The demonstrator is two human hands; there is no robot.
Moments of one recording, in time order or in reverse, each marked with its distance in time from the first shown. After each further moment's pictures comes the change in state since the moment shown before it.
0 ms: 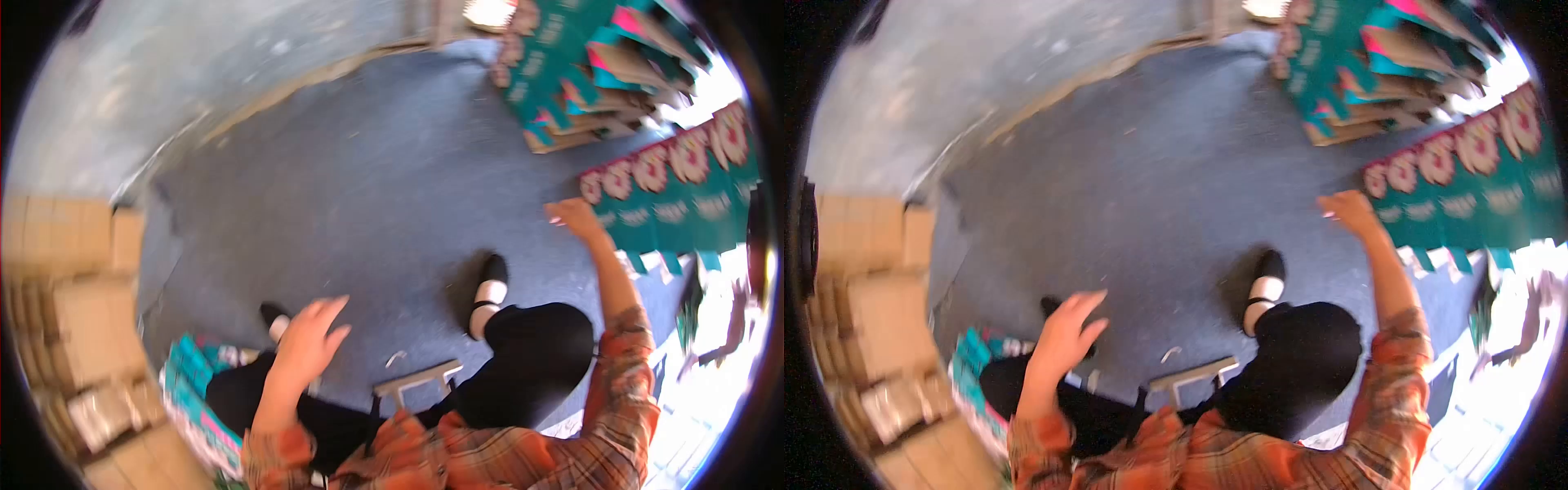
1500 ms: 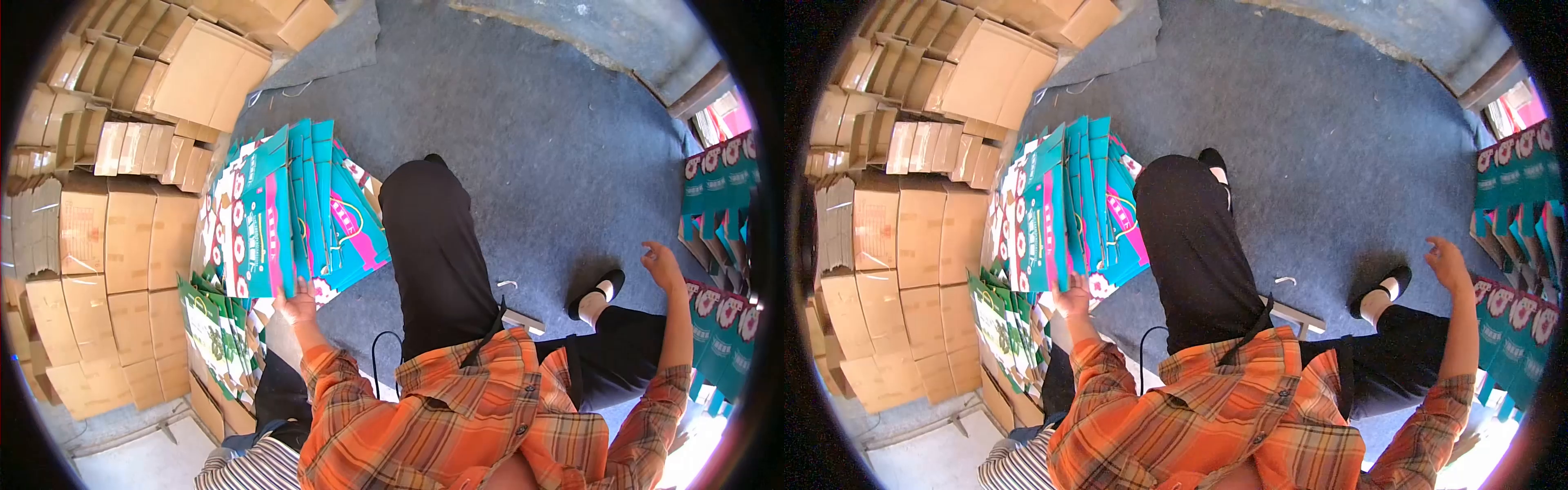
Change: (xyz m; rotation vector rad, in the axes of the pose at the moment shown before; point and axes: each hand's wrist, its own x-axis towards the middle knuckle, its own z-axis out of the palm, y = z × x) left_hand -0.457 -0.163 0.165 -1.729 1.918 -0.312; right_hand -0.001 -0.165 0.004 -0.363 -0.402 -0.241
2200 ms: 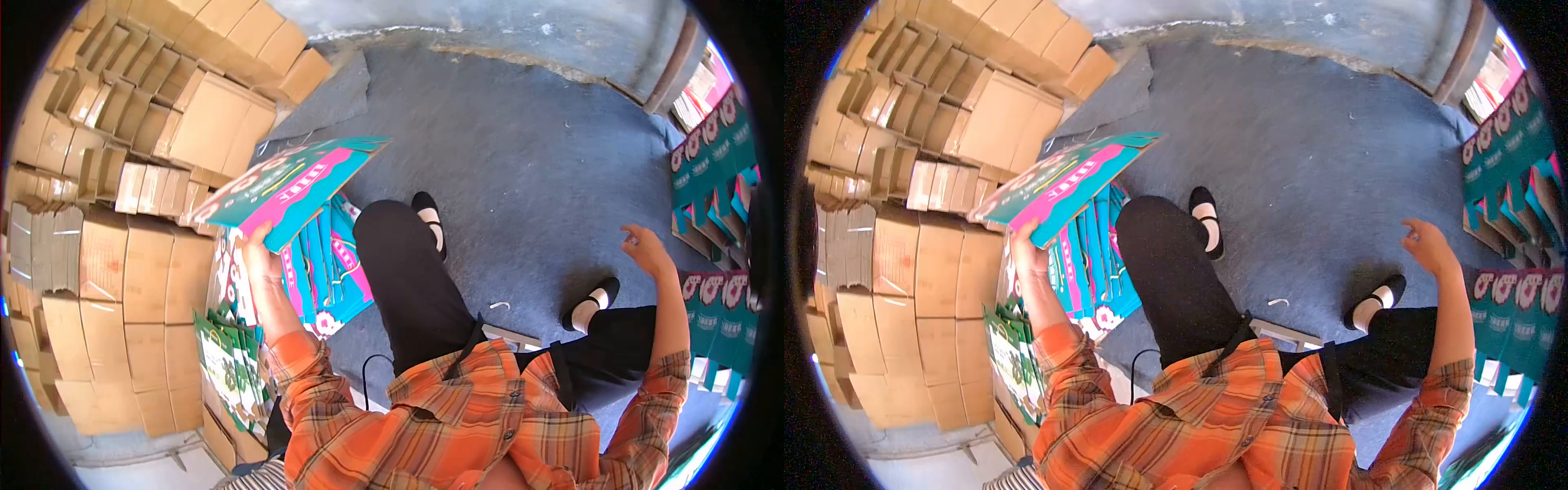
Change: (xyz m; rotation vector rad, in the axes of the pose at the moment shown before) left_hand -0.036 0.030 0.310 0.601 -0.272 0.224; right_hand -0.007 -0.037 -0.032 0.099 0.060 -0.047
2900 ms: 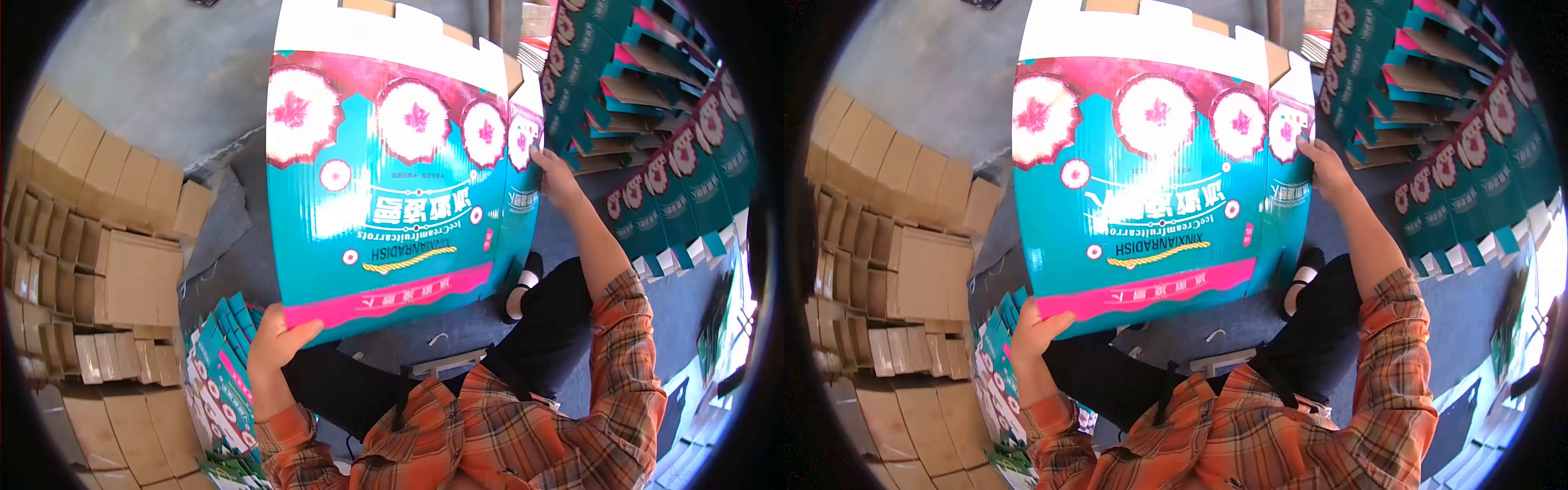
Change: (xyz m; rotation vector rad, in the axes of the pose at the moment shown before) left_hand -0.112 0.003 0.202 0.523 -1.342 -0.025; right_hand 0.007 0.030 -0.063 1.372 0.448 0.221
